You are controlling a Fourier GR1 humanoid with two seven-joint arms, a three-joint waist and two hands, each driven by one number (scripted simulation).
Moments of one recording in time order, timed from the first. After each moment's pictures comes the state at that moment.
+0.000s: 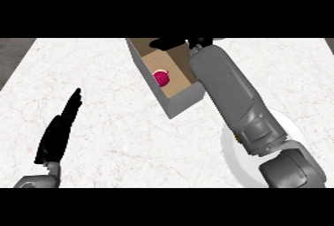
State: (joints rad) left arm -0.05 0.22 -0.03 -1.54 -0.16 0.08 0.10; right arm -1.30 -0.01 -0.04 -0.42 0.32 -0.51 0.11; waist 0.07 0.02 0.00
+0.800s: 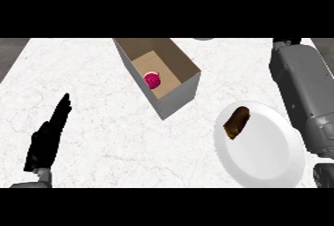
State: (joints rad) left arm 0.00 0.23 0.02 -1.54 -0.15 0.07 0.08; right arm -1.10 -0.29 -0.31 -0.53 0.07 -0.39 -0.13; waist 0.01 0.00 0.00
